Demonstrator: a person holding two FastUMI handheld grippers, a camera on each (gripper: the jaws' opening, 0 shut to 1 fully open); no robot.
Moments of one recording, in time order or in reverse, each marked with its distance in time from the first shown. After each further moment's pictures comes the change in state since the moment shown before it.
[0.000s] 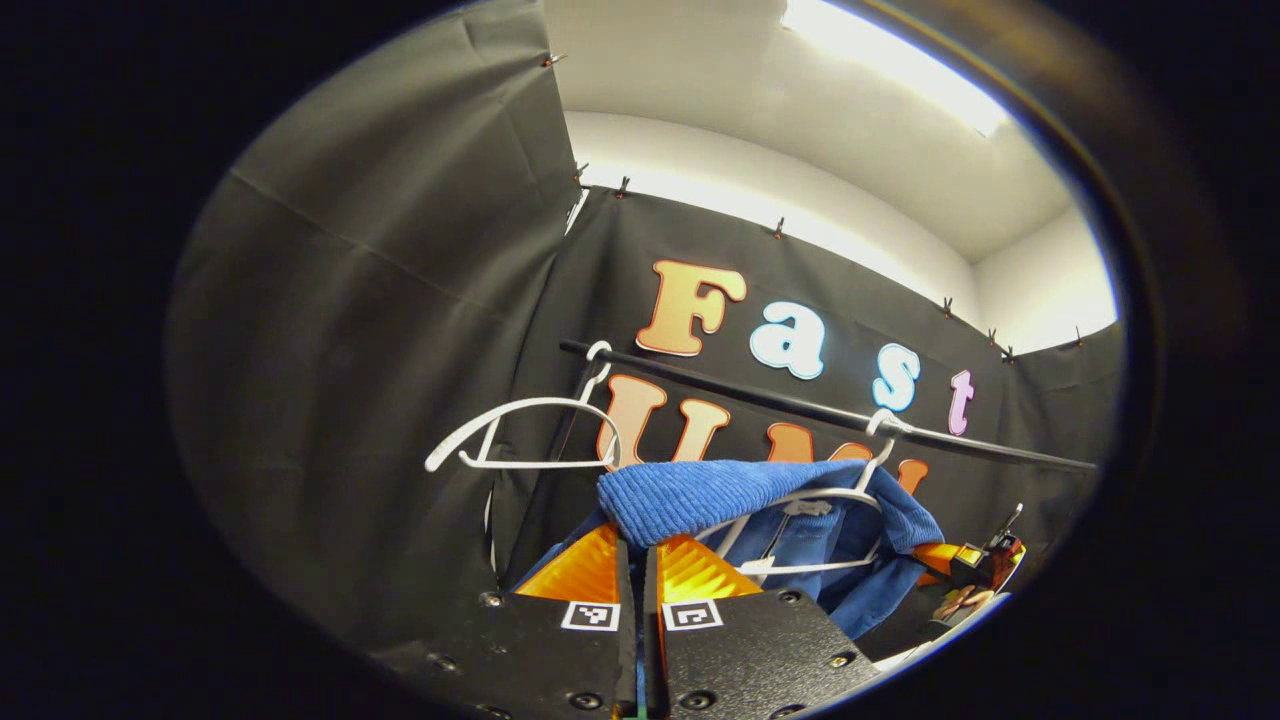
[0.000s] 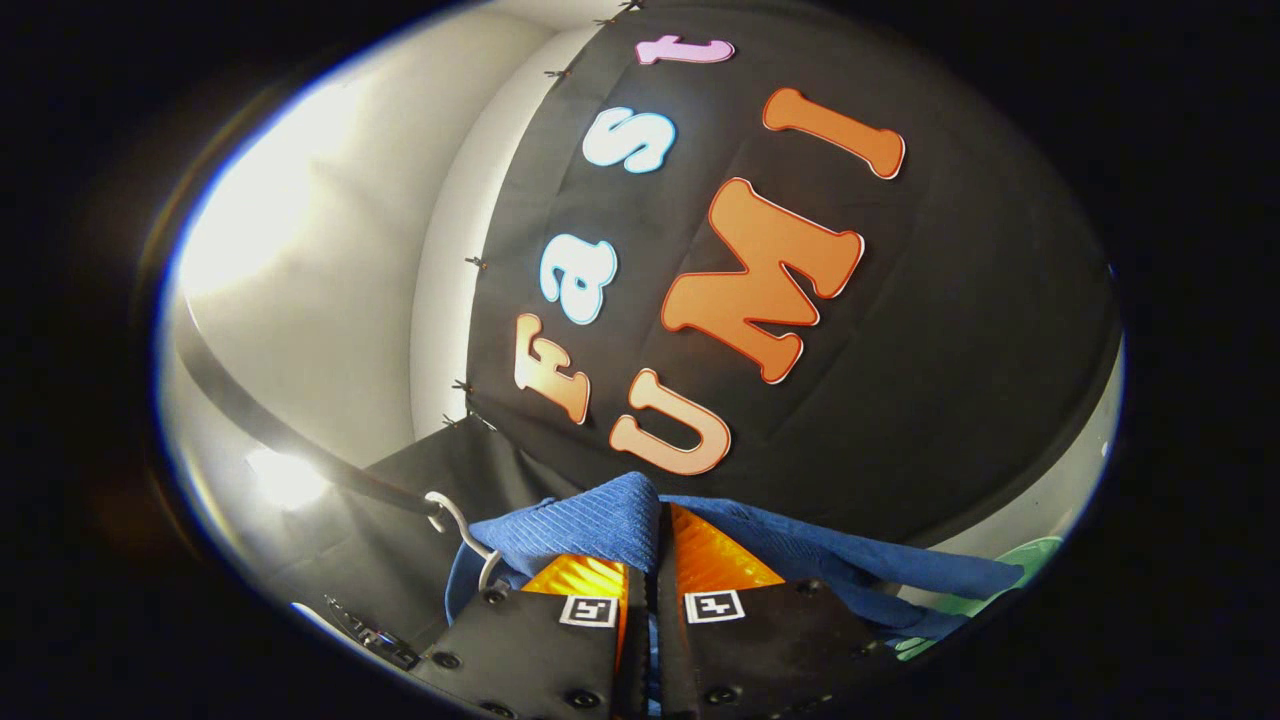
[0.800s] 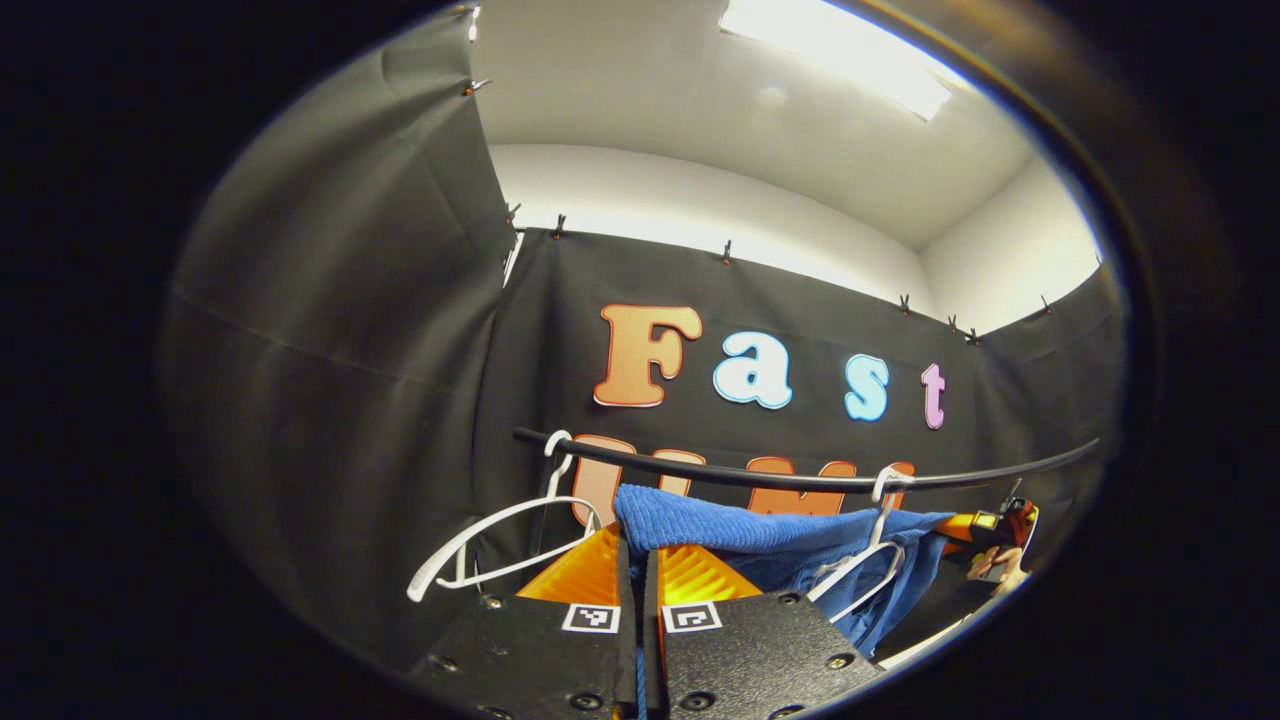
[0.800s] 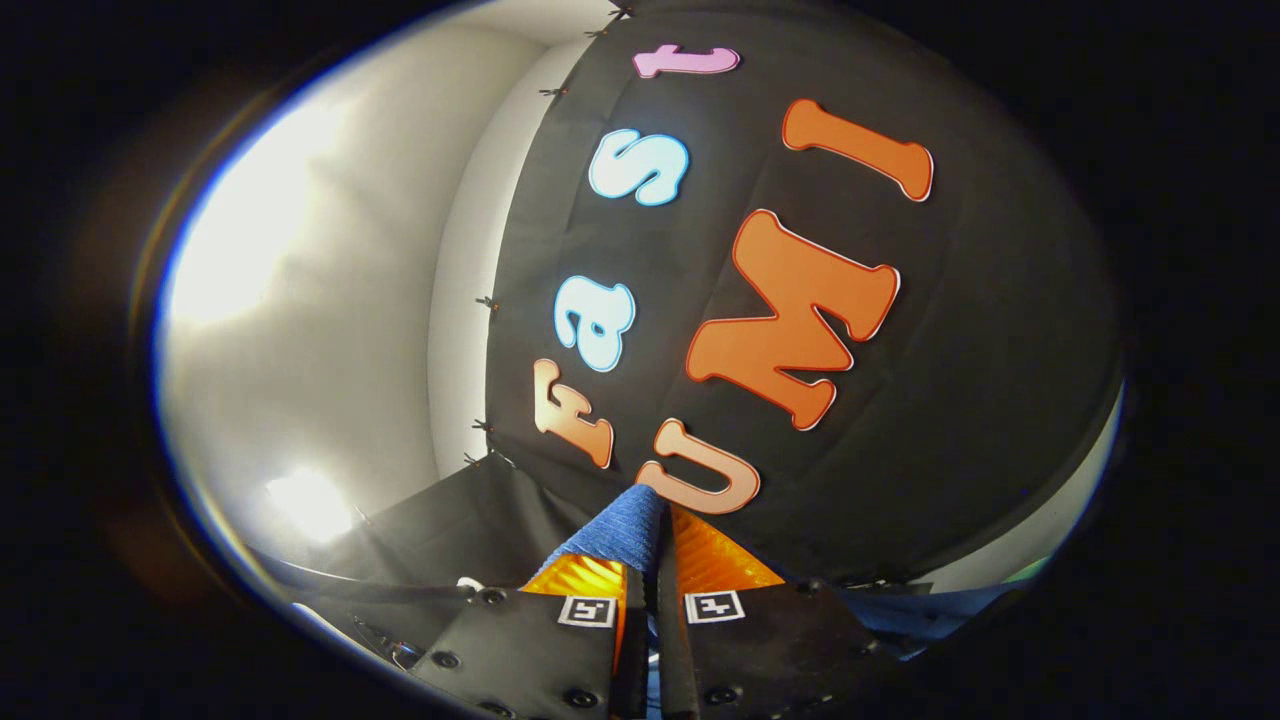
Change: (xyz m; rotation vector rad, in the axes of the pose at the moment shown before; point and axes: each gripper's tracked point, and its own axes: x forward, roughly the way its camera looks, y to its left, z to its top) left arm 0.066 -0.013 0.057 0.174 -0.068 -0.157; right arm 0.038 0.012 0.091 0.021 -0.067 0.024
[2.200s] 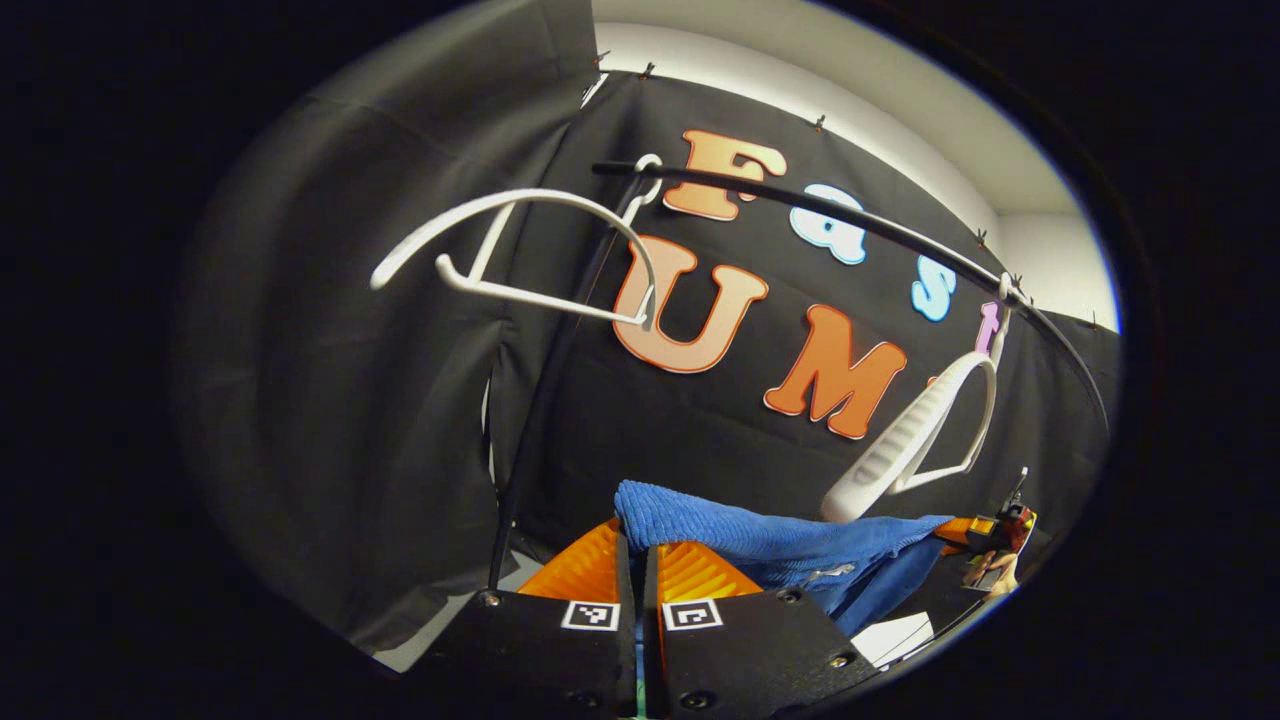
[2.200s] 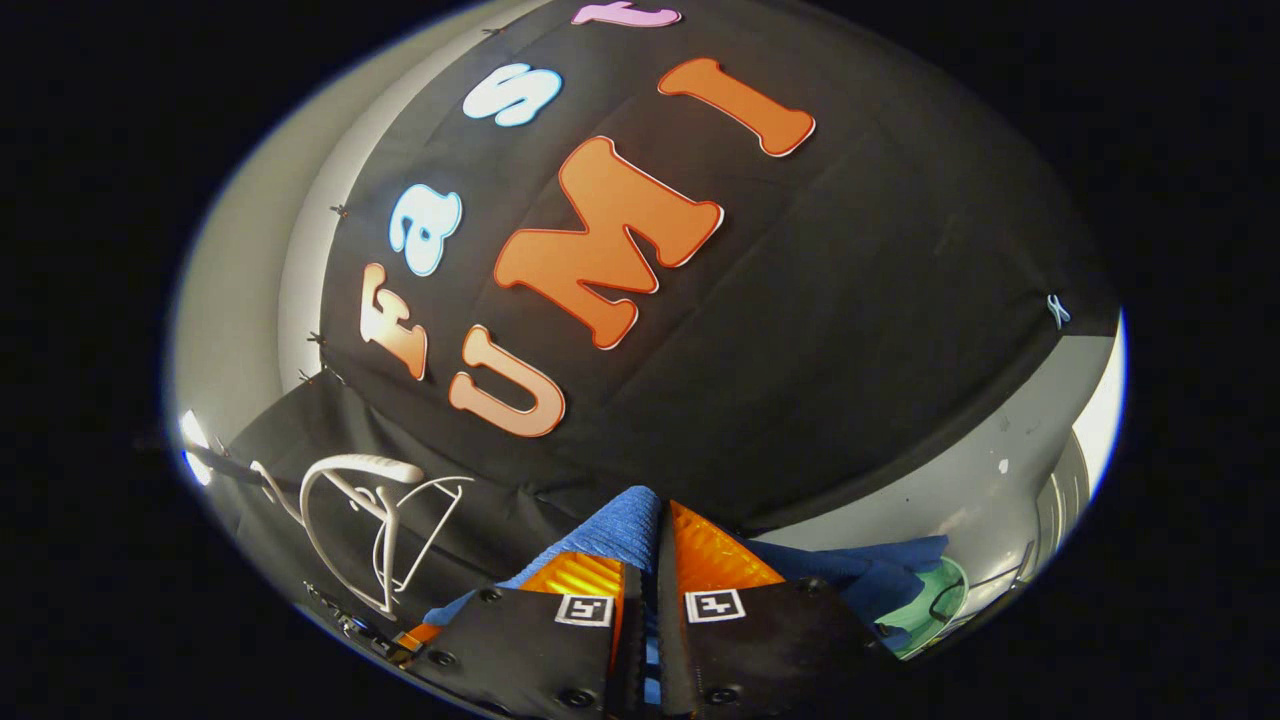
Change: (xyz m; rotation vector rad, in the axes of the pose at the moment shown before) left arm -0.043 0.036 -0.230 -0.224 0.456 0.125; right arm -0.055 -0.182 -0.082 -0.098 0.156 -0.463
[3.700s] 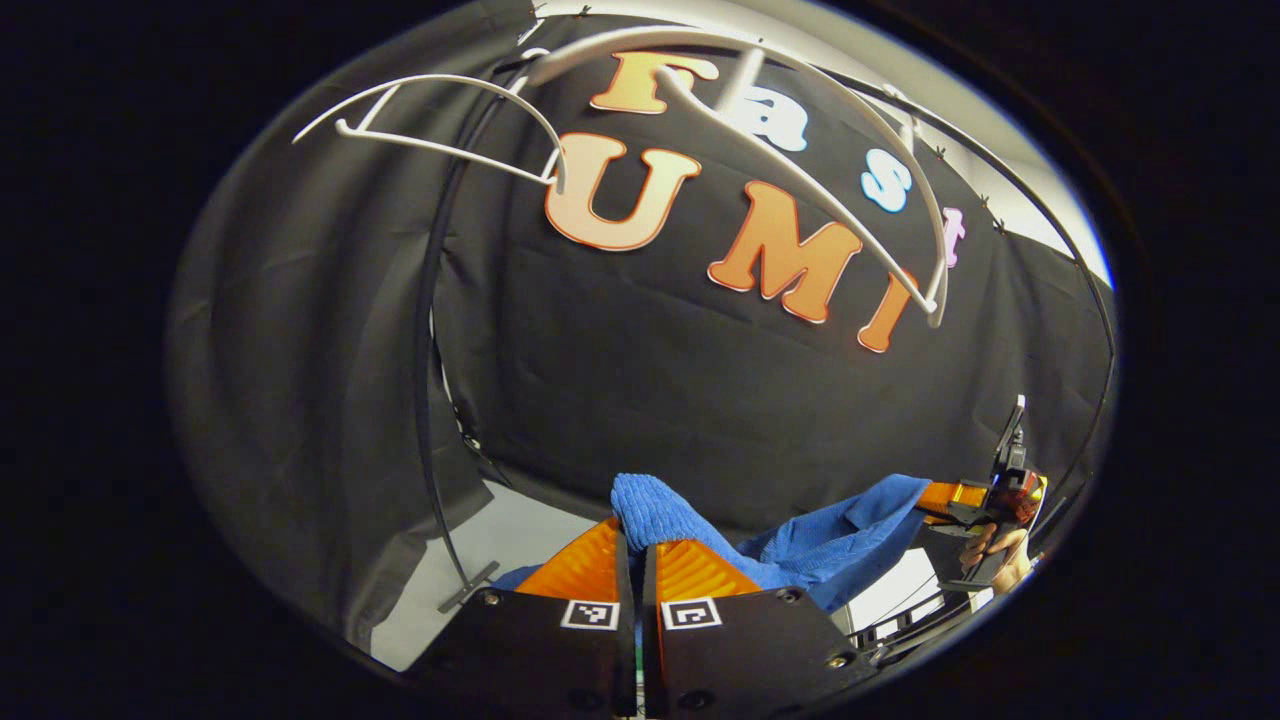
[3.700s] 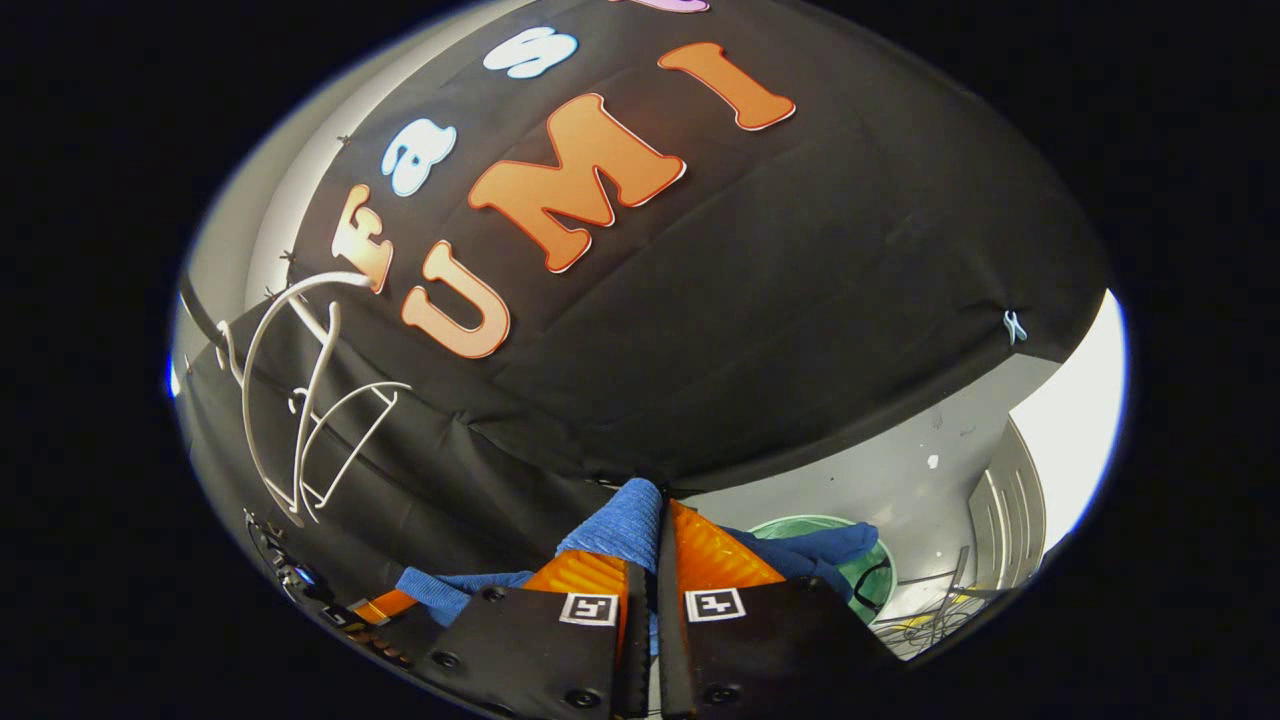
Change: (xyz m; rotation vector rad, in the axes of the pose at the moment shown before) left arm -0.009 -0.104 -0.142 0.096 0.252 -0.113; right arm -0.055 -0.057 -0.093 -0.154 0.107 -0.146
